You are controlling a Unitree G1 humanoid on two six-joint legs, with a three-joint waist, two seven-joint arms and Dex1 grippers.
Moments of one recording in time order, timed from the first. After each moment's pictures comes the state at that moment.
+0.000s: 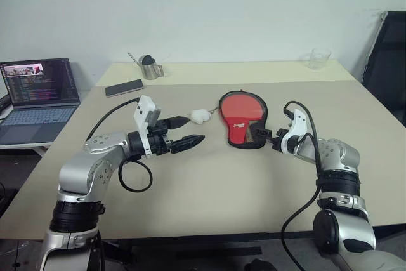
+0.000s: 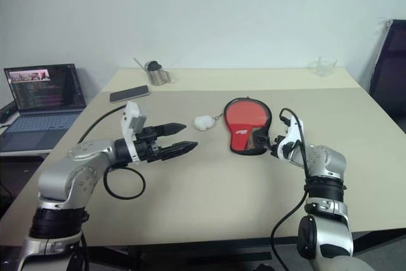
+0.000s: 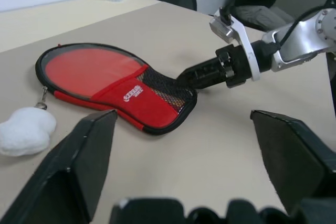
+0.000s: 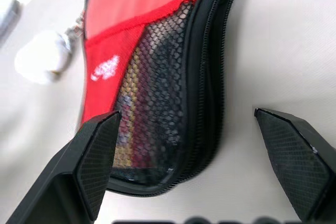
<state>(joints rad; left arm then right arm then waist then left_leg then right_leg) -0.53 0.61 0.12 -0.16 -0.57 0.72 -0.92 -0.84 -0.19 -0.44 0.38 0.50 1.13 0.15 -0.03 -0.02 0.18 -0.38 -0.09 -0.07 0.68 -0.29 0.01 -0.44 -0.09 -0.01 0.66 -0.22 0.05</state>
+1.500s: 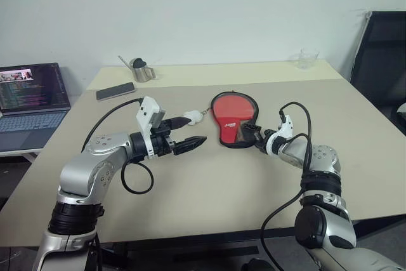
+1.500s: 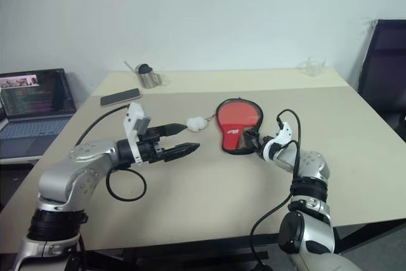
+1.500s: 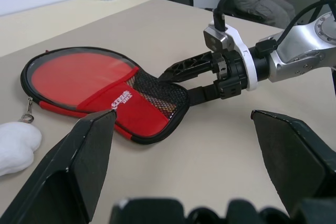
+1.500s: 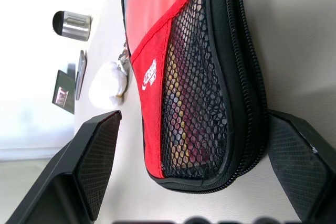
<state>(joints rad) -0.53 0.63 0.08 -0.19 -0.57 0.71 -0.86 -0.88 -0.03 -0.64 0.50 0.70 1.10 -0.01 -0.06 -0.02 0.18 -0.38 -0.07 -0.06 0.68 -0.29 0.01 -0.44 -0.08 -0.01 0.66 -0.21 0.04</state>
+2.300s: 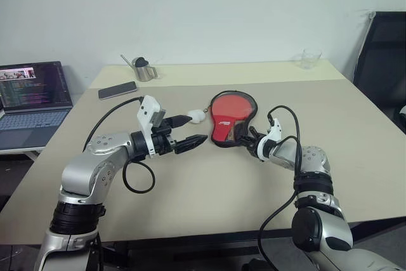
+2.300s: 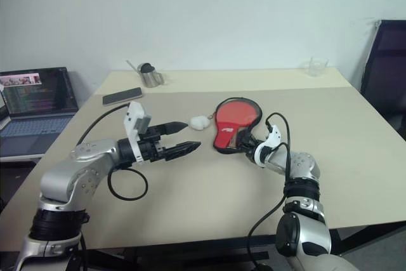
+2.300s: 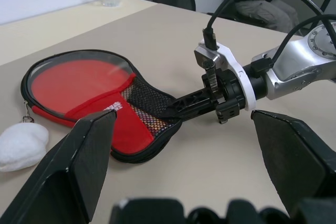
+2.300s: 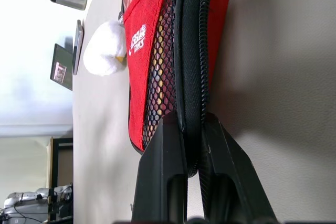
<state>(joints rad) -0.53 0.62 0.08 -0.19 -0.56 0.68 -0.86 -0.87 -0.03 -0.56 0.54 0.72 1.08 0.01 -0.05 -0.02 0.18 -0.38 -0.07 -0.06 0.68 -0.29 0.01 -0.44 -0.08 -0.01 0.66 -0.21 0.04</state>
